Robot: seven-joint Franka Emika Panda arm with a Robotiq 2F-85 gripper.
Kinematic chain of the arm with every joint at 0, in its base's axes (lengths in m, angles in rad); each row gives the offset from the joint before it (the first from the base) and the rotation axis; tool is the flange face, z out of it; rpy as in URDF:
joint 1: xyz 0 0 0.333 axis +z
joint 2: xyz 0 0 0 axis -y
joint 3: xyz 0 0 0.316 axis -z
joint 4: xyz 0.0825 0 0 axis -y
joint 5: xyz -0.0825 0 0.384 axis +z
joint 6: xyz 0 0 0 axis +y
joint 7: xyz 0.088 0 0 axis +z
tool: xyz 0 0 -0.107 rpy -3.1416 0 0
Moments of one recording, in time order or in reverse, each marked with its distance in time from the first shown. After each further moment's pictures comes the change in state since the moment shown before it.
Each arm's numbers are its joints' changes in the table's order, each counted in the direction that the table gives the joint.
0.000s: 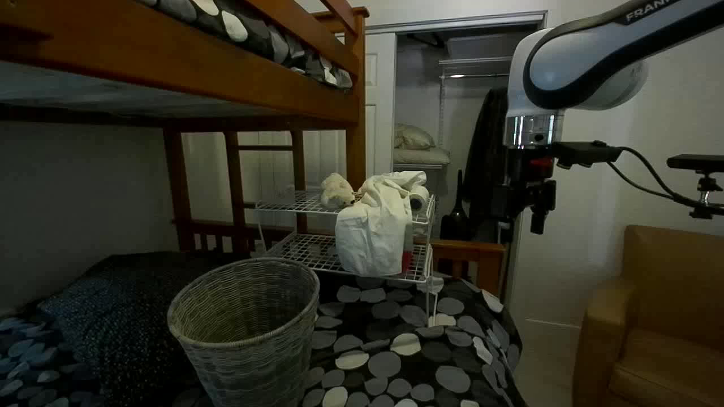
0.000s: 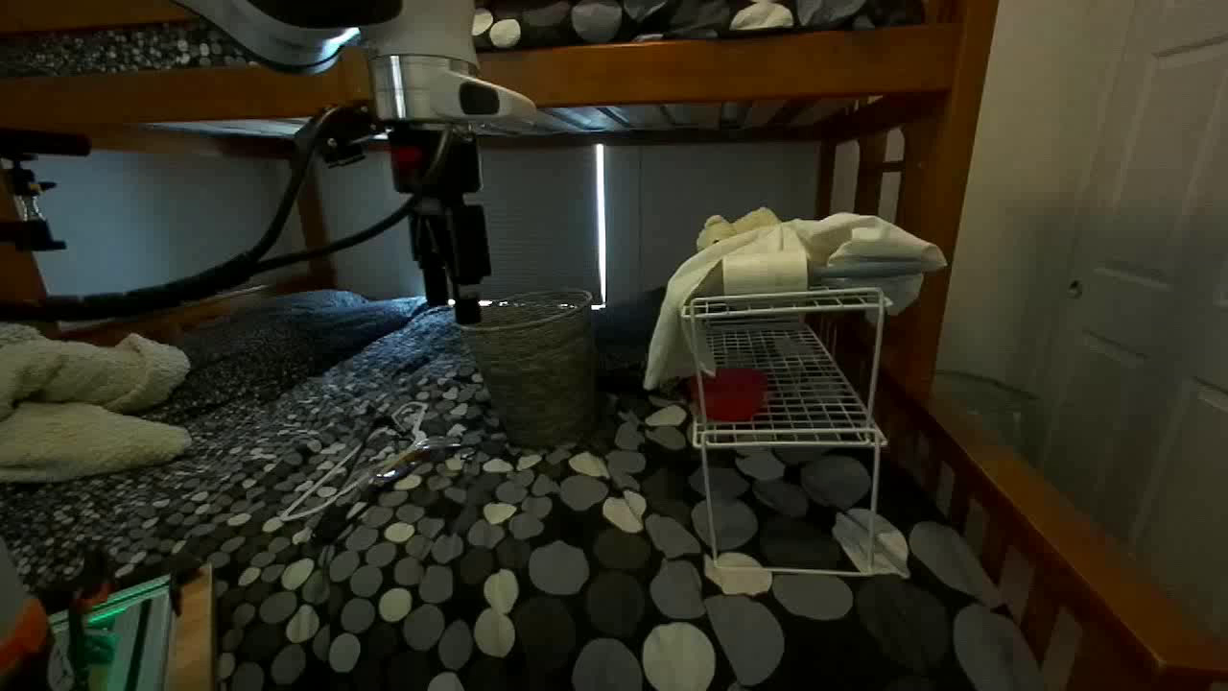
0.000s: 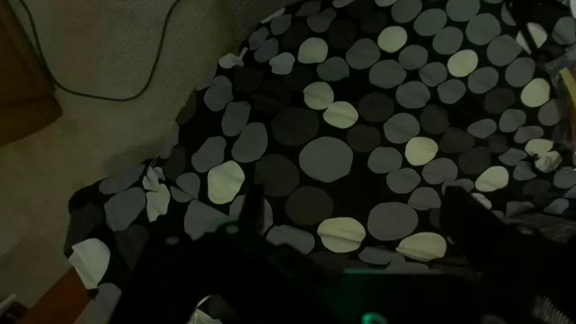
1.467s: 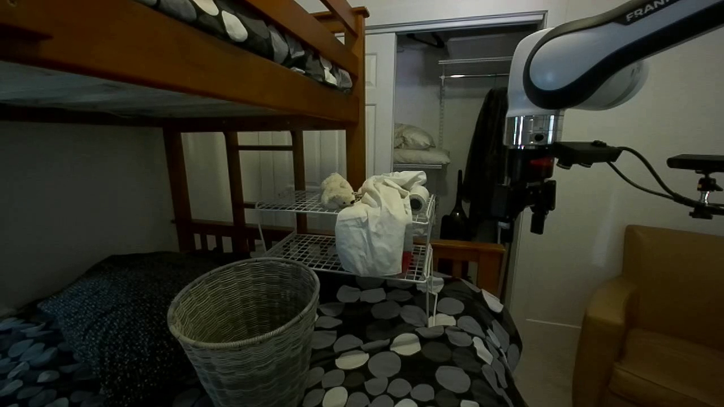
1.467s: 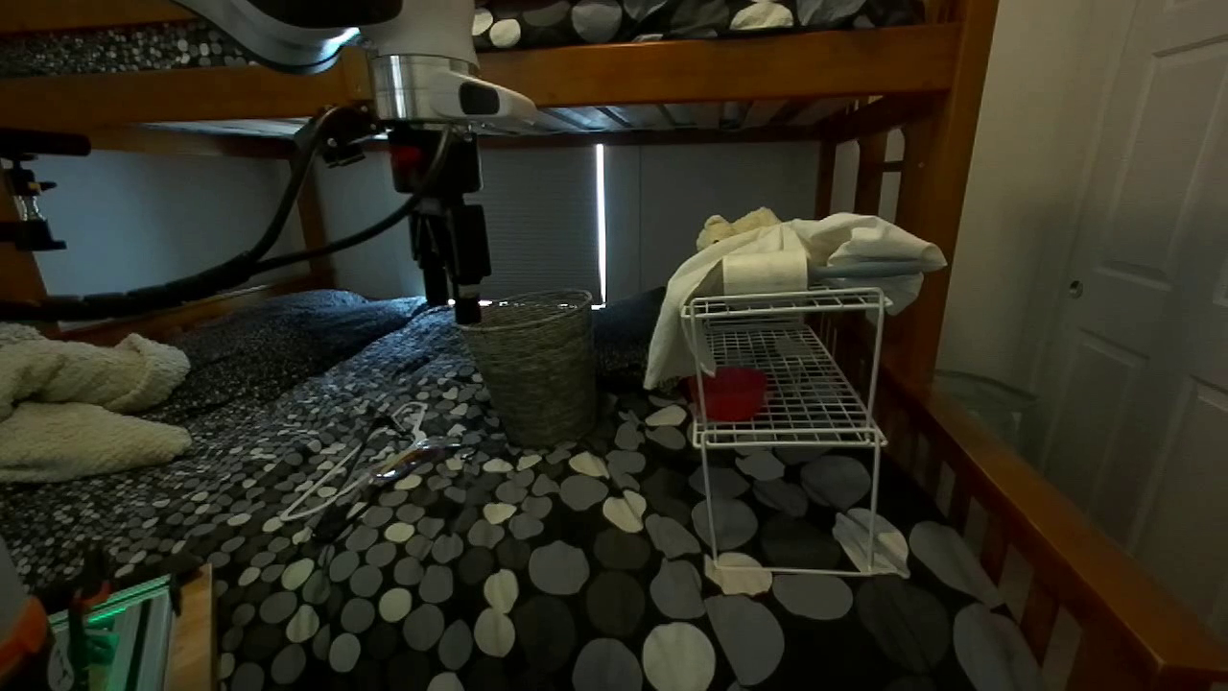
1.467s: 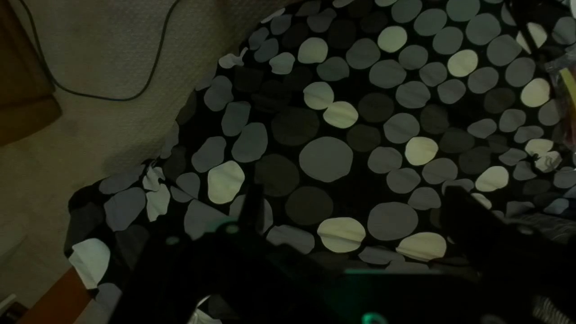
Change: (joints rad) arm 0.000 0.000 0.000 0.000 0.000 0.000 0.000
